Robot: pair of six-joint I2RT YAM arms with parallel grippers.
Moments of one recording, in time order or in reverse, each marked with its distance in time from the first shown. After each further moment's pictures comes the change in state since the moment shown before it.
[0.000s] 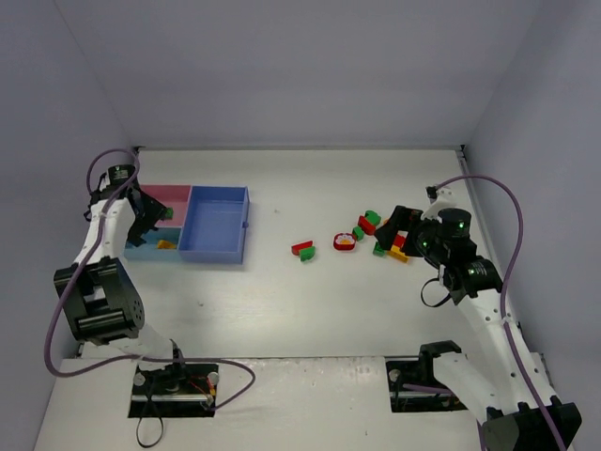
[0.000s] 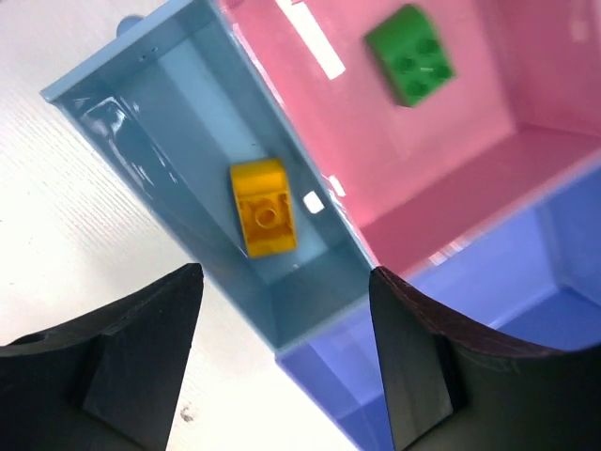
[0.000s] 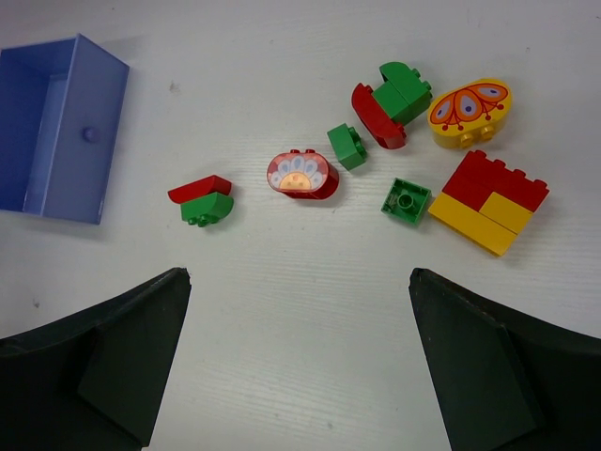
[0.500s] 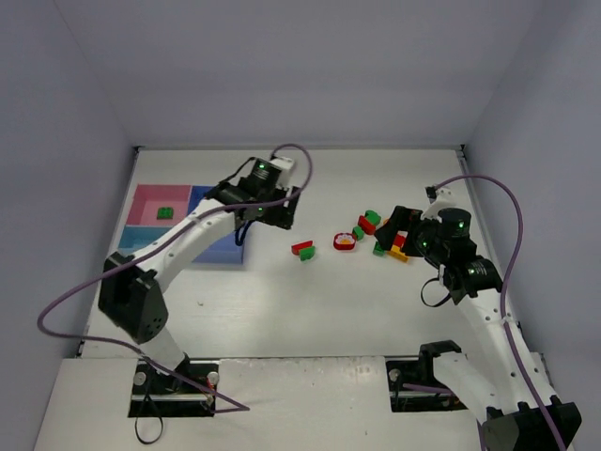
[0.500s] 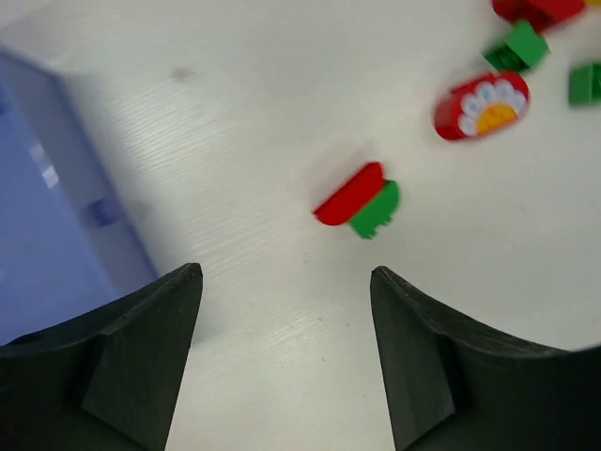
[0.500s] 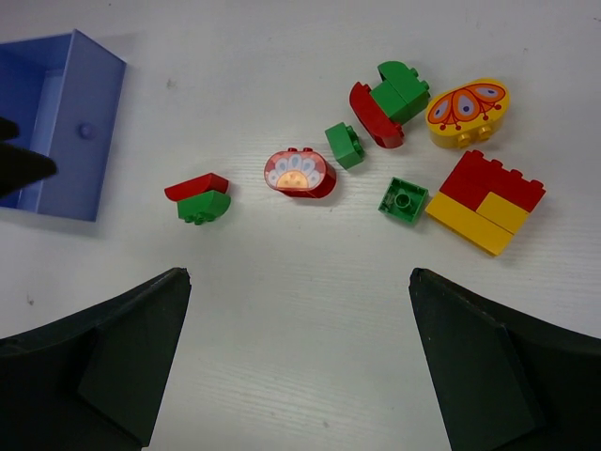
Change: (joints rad) left arm -0.806 0.014 0.178 0.124 0.105 0.529; right arm 0.000 0.000 0.000 -0.004 0.001 -0.011
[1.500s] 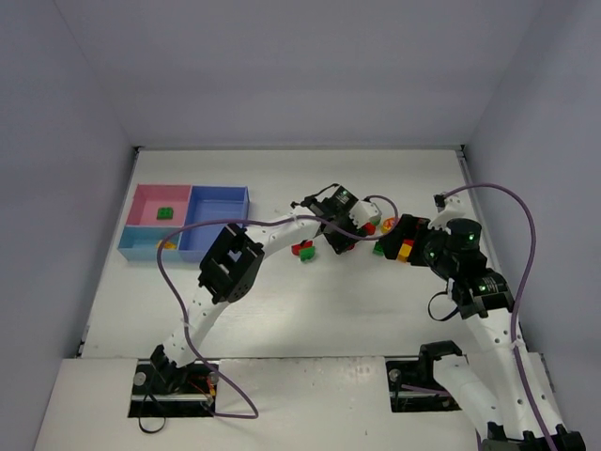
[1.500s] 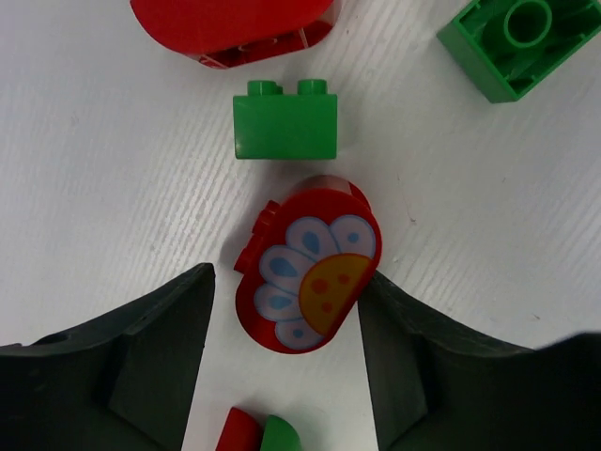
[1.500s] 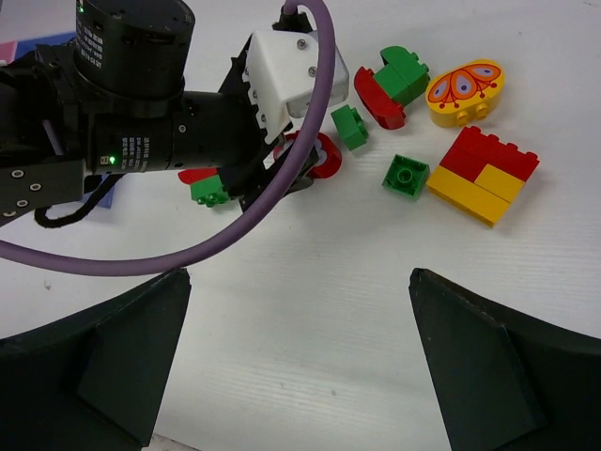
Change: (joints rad) left arm -0.248 0.718 0.479 0.093 0.192 0.502; right arm 0.000 -0.116 0.014 -0.116 0.001 0.013
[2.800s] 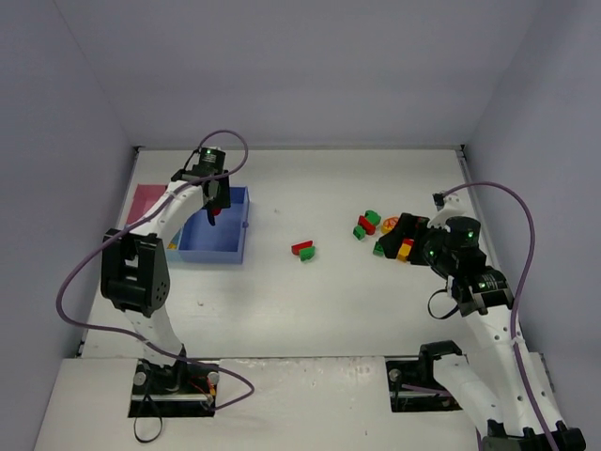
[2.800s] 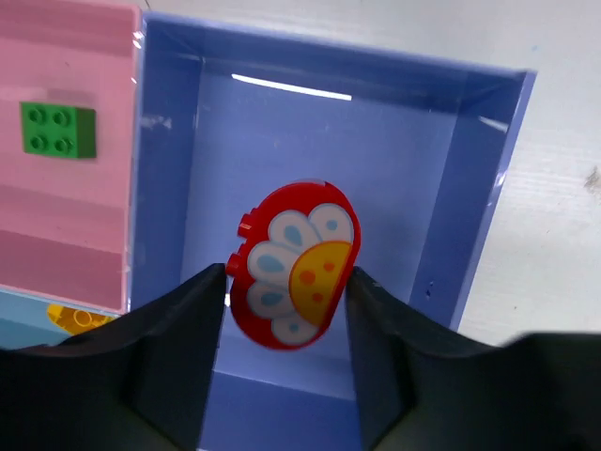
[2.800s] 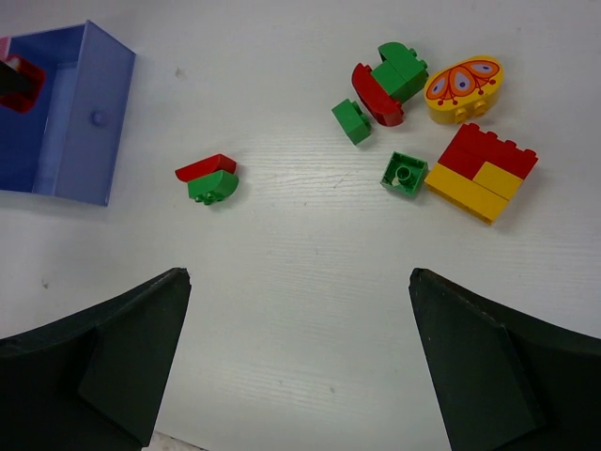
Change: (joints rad) left arm 0.587 -0.541 -0.478 -0.045 -0.407 -0.512; right arm 0.000 0.017 0.014 -0.011 0.001 -0.004
